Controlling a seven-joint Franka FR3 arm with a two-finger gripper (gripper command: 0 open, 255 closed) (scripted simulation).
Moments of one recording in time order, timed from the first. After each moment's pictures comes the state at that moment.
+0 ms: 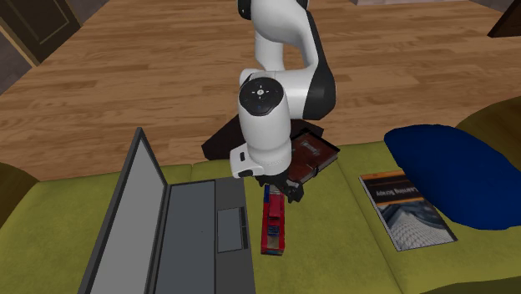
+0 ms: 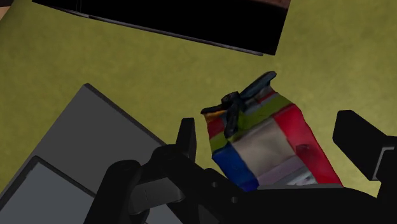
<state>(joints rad) 0.14 -0.10 0.43 -2.05 0.18 1.90 0.51</state>
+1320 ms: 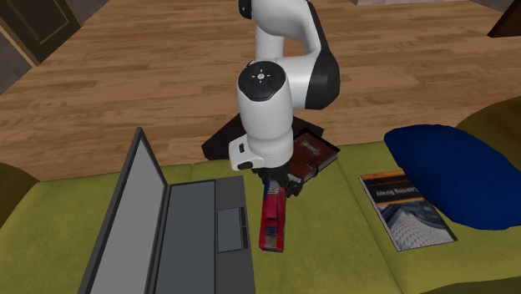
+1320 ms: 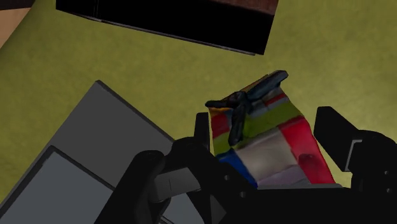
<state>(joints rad) 0.13 -0.12 0.42 -2.00 0.18 1.83 0.51</state>
